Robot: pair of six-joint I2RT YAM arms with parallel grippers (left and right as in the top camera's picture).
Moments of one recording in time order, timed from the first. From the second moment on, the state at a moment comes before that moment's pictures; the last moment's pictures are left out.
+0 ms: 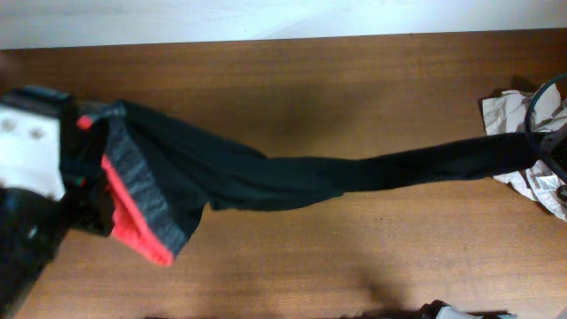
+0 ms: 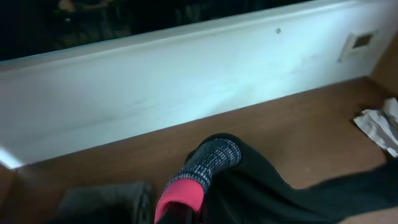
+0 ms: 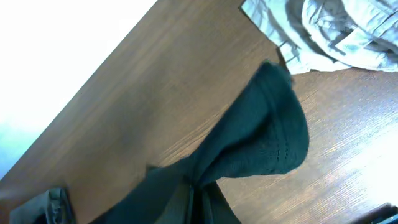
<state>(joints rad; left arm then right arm) -0.15 1.27 2.42 -1.48 0.10 0.09 -0.56 1.40 2.14 -1.69 -0.30 0.28</state>
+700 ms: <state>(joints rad) -0.15 1.46 2.42 -1.65 0.13 0.08 -0.56 1.39 2.14 -1.66 -0.21 0.29</state>
